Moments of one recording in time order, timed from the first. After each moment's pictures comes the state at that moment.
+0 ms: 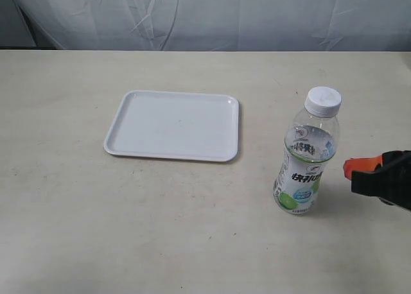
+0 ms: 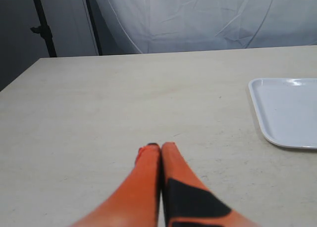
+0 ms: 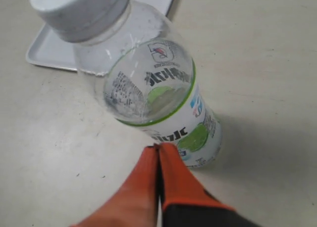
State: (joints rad) left arm 0.04 0.06 0.00 0.07 0.25 -0.04; right arm 0.20 0.85 -0.35 0.95 0.53 -0.80
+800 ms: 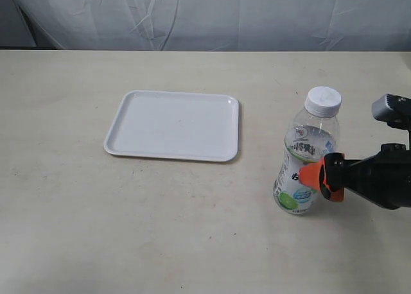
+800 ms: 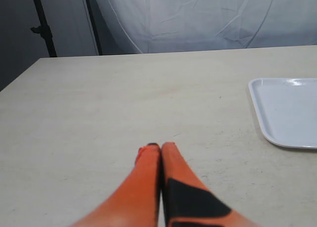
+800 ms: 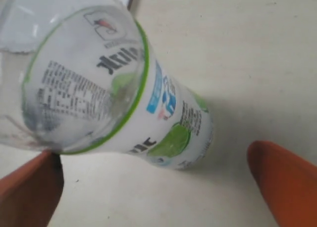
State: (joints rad) left arm 0.04 0.06 0.00 0.07 0.25 -0.04; right arm 0.20 1.18 -0.35 1.28 0.45 -1.14
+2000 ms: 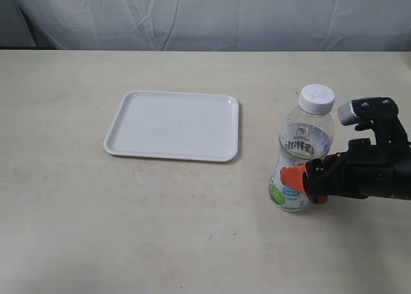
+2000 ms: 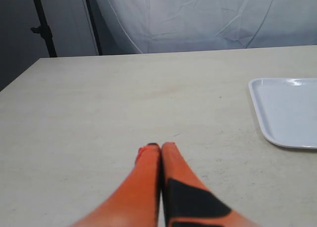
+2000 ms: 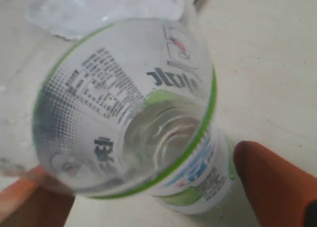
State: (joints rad) left arm 0.04 0.06 0.00 0.07 0.25 -0.04; right arm 0.20 1.43 -0.37 1.74 0.58 -1.91
